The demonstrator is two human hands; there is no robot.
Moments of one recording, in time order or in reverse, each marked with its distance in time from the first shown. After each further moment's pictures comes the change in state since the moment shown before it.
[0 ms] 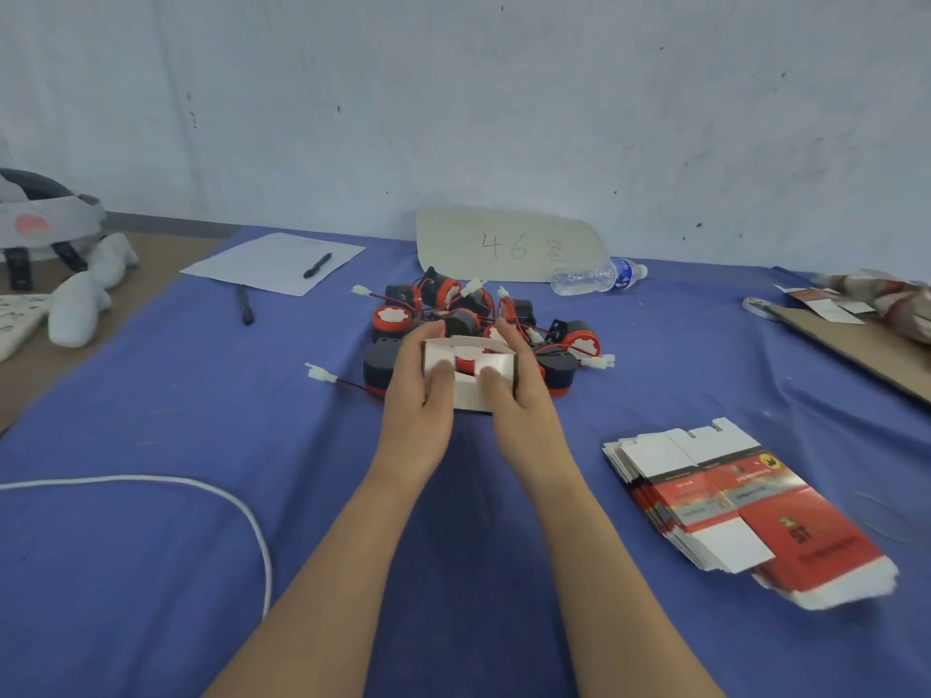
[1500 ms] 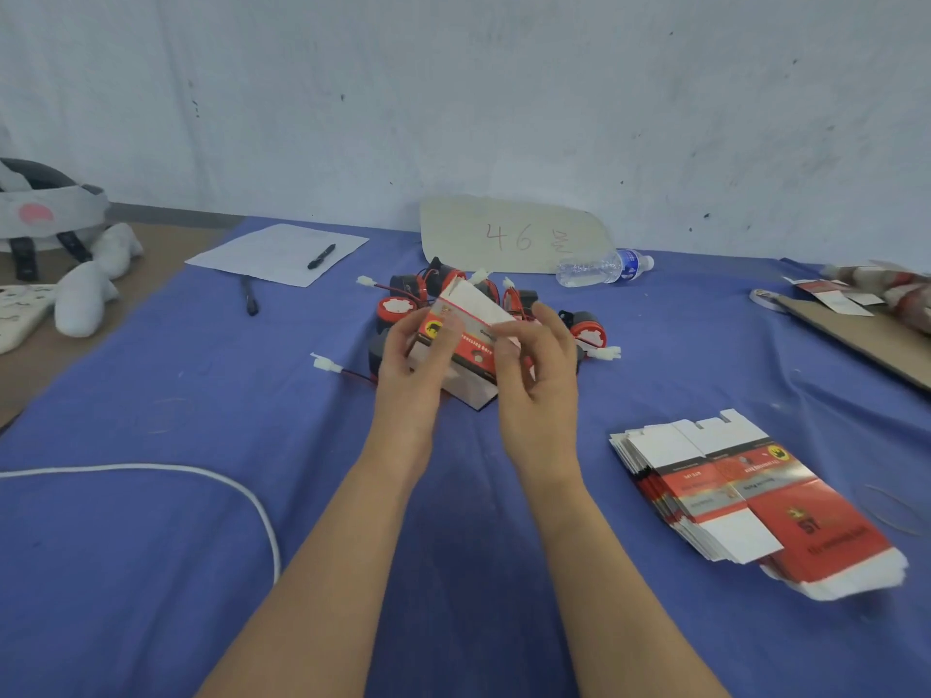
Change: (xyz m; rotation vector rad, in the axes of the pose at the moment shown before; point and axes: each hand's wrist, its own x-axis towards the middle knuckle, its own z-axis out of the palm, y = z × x) left_hand 0.004 0.014 -0.004 -0.494 0.034 -0.292; right_hand -0.005 -0.011 0.011 -0.026 0.263 -0.268
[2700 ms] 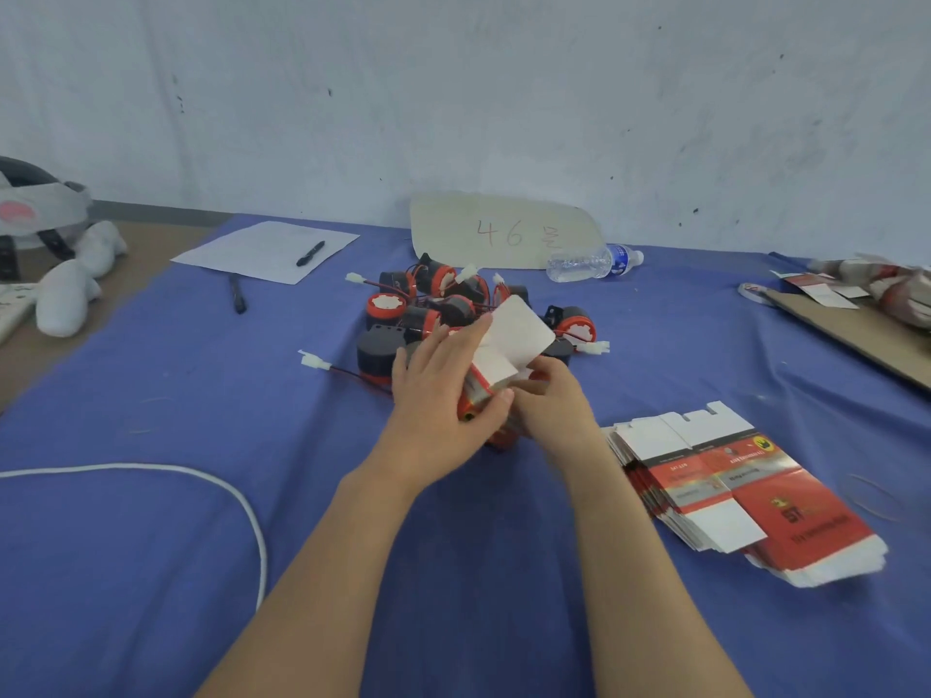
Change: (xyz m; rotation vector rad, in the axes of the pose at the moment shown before) left_hand -0.006 -0.021 -0.007 1.165 -0.292 0.488; right_hand 0.015 0.019 -0.037 -0.087 -0.175 0.617
